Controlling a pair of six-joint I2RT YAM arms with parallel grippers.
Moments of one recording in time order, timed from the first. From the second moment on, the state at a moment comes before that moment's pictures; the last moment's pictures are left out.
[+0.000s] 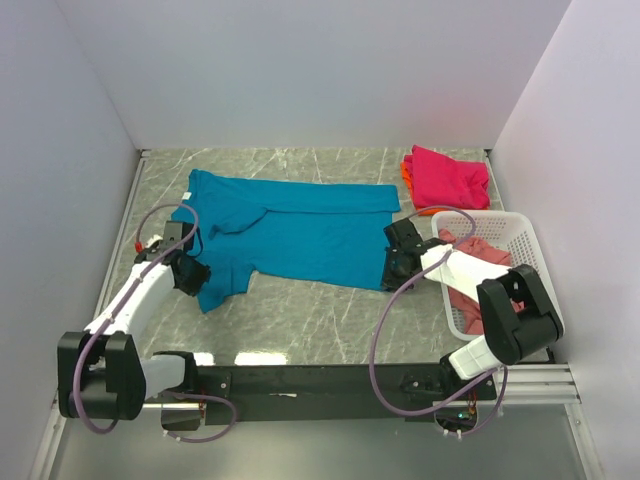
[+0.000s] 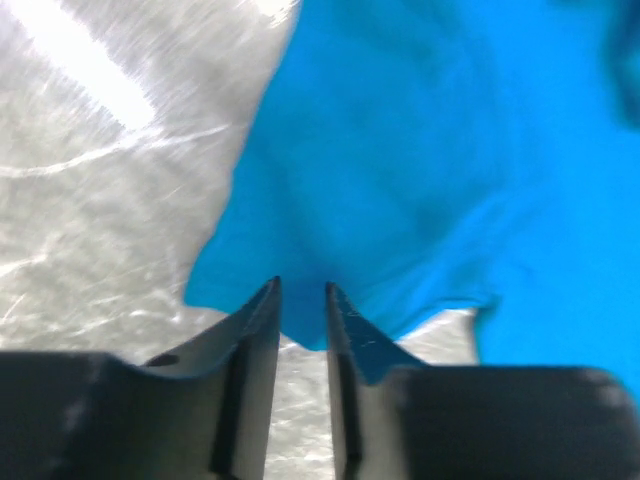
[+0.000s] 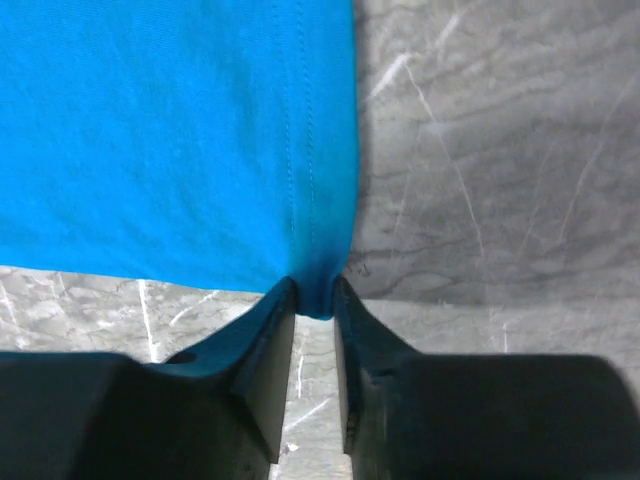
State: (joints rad) left arm -0.05 1.17 0.73 -0.70 -0.20 -1.04; right arm 0.41 1.48 0.76 -0.48 0.03 0.63
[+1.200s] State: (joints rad) left arm -0.04 1.18 0.65 -0.65 -0.09 -1.02; right arm 0.42 1.51 0.80 -0.52 0.04 0.61
